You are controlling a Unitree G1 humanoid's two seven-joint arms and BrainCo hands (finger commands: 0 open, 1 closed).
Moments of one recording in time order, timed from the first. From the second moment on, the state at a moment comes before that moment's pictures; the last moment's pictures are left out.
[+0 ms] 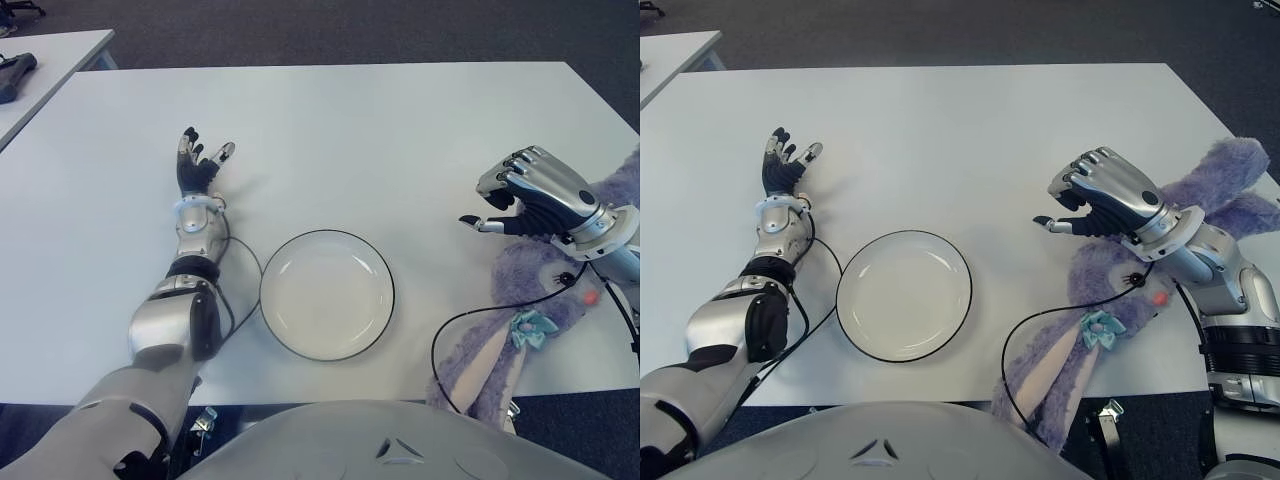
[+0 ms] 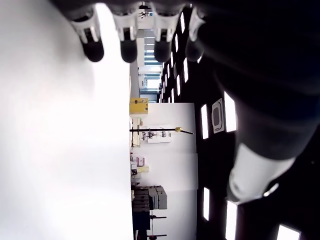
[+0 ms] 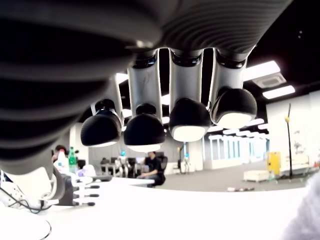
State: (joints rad) left arm -0.64 0.21 0.34 1.19 -0.04 -0.45 0.13; right arm -0.15 -0.85 -0.13 0.11 -0.56 -0.92 0.05
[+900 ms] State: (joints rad) left arm -0.64 0.21 0.34 1.19 -0.04 -0.45 0.13; right arm -0.20 -0.87 -0.11 -0.02 -0.58 -0.81 0.13
